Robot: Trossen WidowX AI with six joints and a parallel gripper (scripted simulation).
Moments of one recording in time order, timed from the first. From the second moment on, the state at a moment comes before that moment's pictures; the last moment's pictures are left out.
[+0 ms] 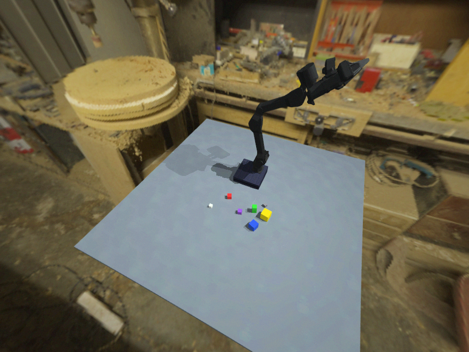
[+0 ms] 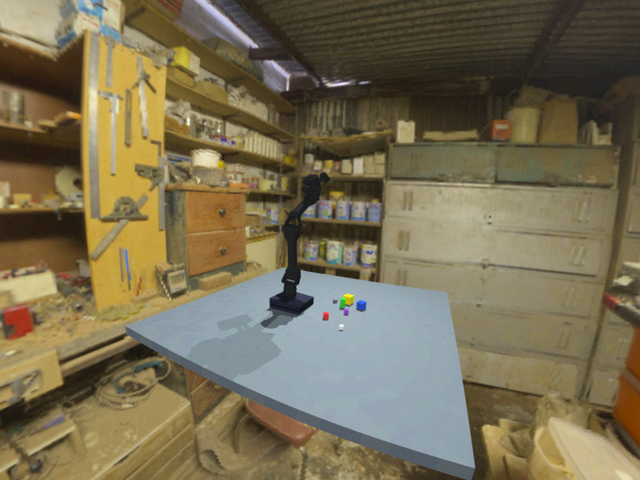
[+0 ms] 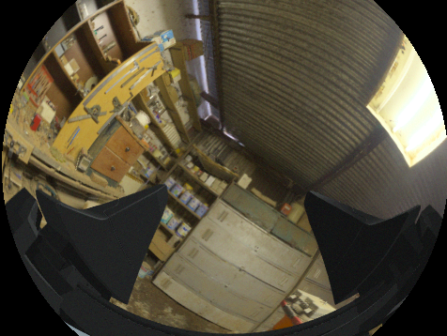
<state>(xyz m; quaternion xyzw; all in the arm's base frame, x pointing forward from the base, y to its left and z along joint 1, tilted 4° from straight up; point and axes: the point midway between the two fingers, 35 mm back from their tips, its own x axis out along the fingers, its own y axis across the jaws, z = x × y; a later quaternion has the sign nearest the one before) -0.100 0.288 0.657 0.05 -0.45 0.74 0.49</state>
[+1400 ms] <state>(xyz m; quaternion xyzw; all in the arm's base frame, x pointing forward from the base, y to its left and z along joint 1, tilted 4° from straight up) 0.297 0.292 0.341 -0.31 0.07 0.49 0.81</state>
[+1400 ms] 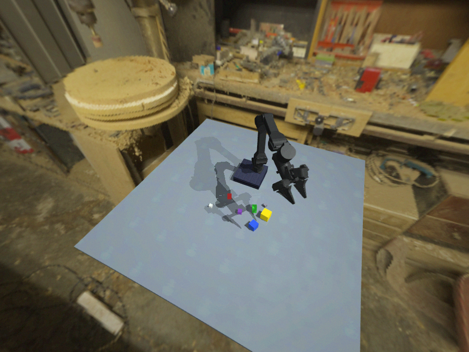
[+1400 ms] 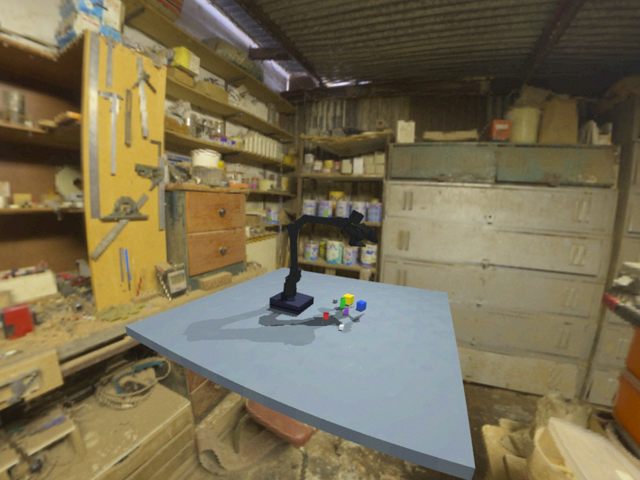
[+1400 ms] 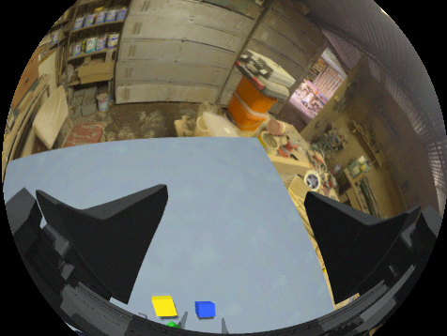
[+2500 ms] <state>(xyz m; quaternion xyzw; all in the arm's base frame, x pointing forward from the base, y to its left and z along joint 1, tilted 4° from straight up) 0.290 -0.026 0.108 -0.23 0.59 0.21 0.75</state>
